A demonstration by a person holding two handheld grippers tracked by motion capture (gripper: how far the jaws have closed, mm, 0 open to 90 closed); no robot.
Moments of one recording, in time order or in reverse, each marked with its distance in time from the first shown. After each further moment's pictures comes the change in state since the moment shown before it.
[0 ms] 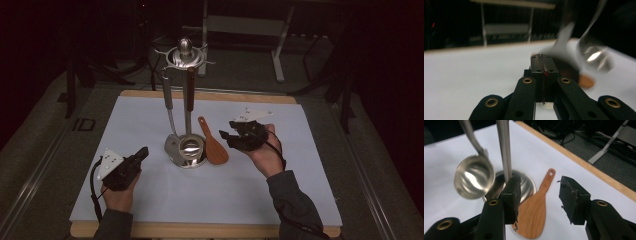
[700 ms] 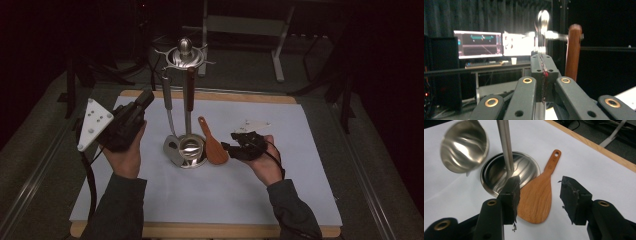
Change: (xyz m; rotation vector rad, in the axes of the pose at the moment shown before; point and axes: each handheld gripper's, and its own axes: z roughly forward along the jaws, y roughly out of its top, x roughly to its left) left arm -0.040 0.154 0.005 -0.374 -0.046 0.114; right arm -0.001 -0.037 0.017 0.056 0.027 0.040
